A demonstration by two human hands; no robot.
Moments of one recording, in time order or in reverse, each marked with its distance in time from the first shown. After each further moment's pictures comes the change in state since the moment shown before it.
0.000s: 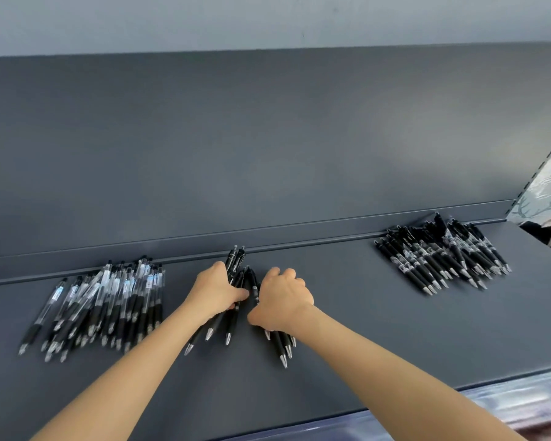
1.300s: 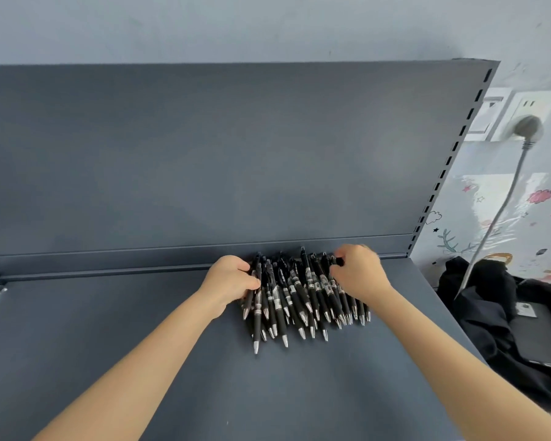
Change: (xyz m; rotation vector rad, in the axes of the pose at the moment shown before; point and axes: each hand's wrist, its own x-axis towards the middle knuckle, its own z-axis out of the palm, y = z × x) left_hand 0.037 0.256 0.191 -0.454 -0.028 -0.078; right_hand 0.076 0.389 -0.158 0.223 0.327 -0.015
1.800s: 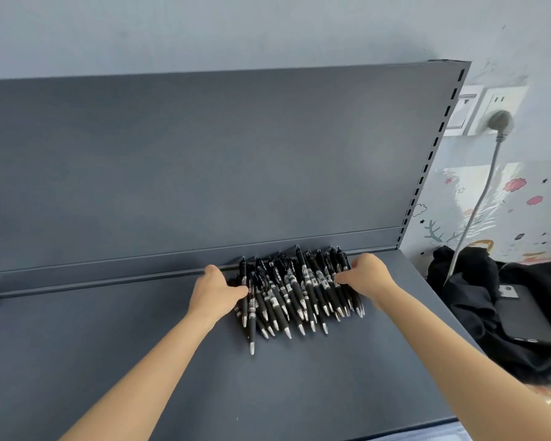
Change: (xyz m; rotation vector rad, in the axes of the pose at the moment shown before) left_hand -0.017 -0.010 -0.006 0.322 0.197 -0.021; right_hand -0.013 0.019 -0.004 0.314 -0.071 0.316
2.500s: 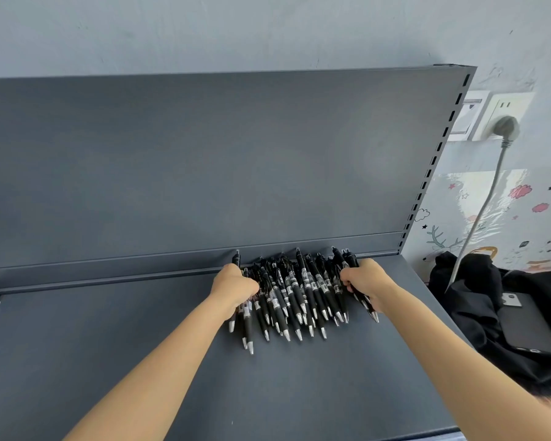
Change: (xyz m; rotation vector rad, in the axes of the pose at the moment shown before) left_hand 0.014 0.025 0.019 -0.107 -0.130 -0.070; right_hand 0.016 0.005 0.001 0.241 -0.091 0.078
